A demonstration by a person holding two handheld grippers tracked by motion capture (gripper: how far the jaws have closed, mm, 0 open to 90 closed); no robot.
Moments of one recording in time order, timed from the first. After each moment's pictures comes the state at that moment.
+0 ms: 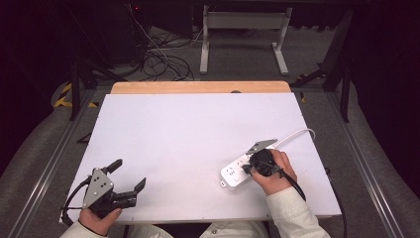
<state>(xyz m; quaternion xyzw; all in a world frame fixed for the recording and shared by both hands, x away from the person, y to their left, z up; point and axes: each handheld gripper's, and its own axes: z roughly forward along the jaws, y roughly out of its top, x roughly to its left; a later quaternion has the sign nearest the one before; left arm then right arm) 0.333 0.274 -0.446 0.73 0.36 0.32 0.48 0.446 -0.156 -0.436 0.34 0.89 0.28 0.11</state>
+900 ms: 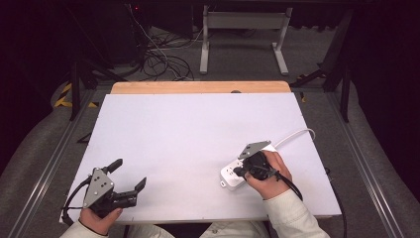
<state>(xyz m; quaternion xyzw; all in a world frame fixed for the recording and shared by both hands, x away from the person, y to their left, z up) 0.333 0.274 -0.446 0.73 0.36 0.32 0.48 0.434 -0.134 -0.425 0.27 0.91 0.29 0.09</state>
